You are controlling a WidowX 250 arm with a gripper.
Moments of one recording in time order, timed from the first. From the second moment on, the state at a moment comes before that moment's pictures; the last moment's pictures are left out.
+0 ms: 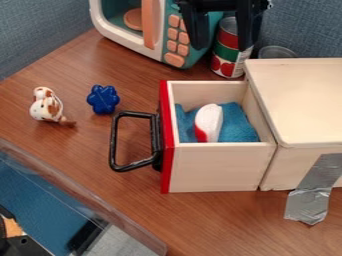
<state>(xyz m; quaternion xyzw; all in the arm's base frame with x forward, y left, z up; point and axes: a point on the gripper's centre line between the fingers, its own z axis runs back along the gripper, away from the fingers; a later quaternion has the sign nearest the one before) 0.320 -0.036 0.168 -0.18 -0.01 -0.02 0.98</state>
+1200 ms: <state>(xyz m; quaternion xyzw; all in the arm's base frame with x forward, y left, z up) 0.313 -0.047 0.115 -0.10 -0.02 -0.10 0.99</state>
